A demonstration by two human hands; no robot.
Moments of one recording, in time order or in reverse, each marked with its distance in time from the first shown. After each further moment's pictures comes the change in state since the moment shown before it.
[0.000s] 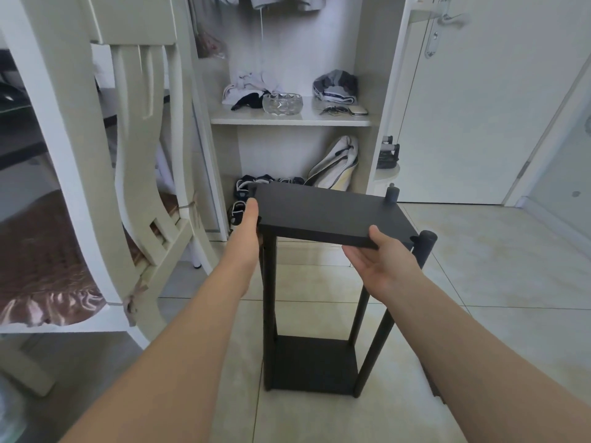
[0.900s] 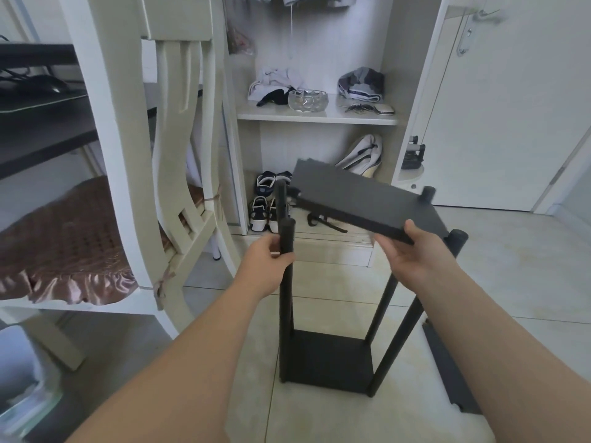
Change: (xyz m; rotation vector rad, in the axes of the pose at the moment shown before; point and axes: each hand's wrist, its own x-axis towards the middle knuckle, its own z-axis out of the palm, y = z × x) left_hand 0.007 -0.041 -0.030 0.407 -0.056 0.202; right_hand 0.005 -0.011 0.008 0.145 -0.021 0.016
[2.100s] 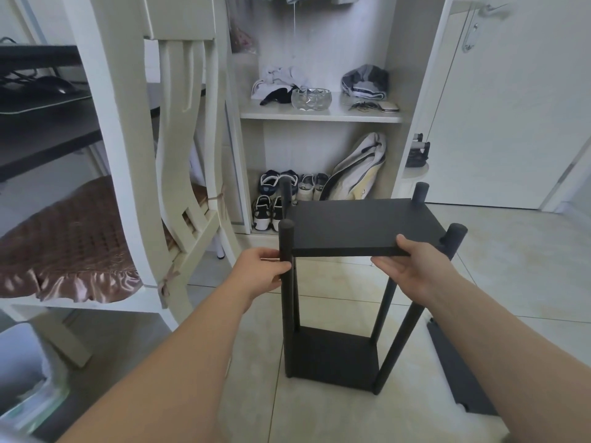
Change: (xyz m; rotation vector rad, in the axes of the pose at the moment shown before) left_hand 0.003 -0.019 -0.013 -0.202 -0.066 -0.236; right_hand 0.014 0.007 -0.026 -0.394 -0.013 0.003
